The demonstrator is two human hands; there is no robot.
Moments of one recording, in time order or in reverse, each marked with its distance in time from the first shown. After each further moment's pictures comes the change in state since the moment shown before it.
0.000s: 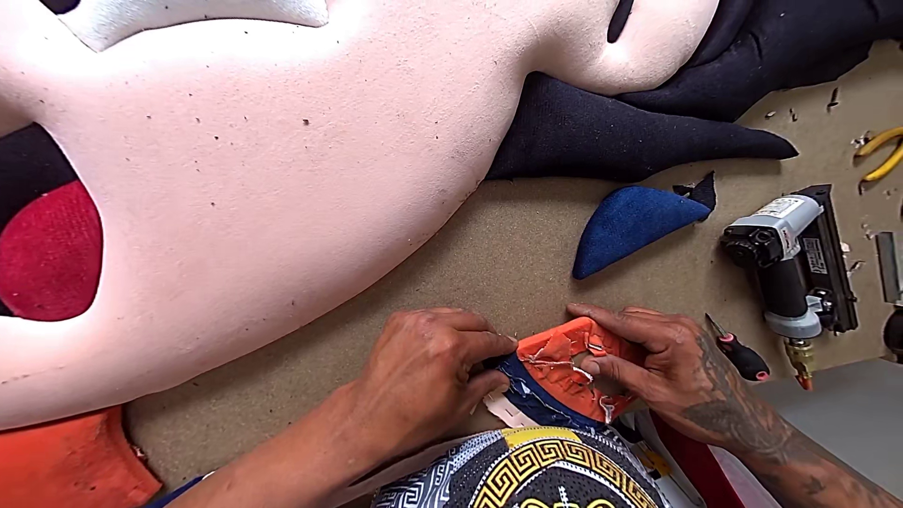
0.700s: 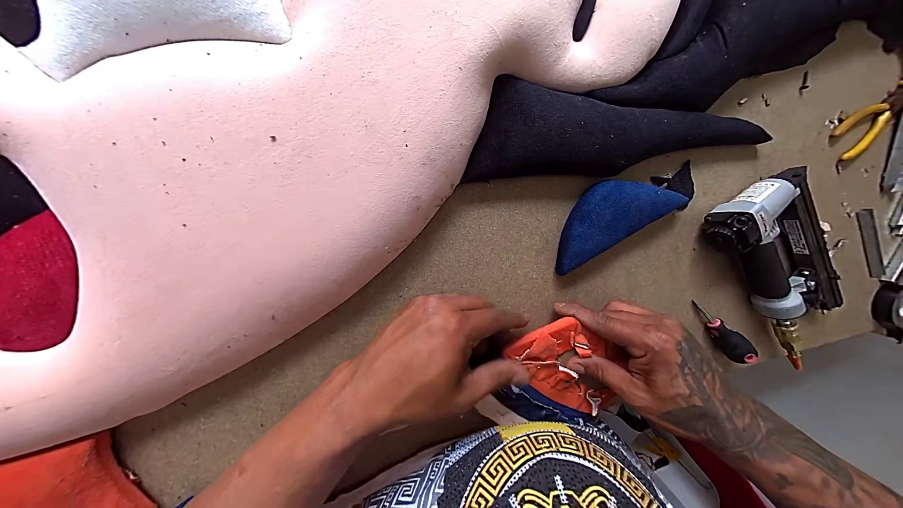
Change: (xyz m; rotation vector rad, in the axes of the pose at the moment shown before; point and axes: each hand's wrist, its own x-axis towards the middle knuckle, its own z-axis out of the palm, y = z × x) left_hand 0.032 0.001 -0.009 -0.168 -0.148 0.066; right_hand -0.005 0.001 0.007 -0.087 0.065 -0.141
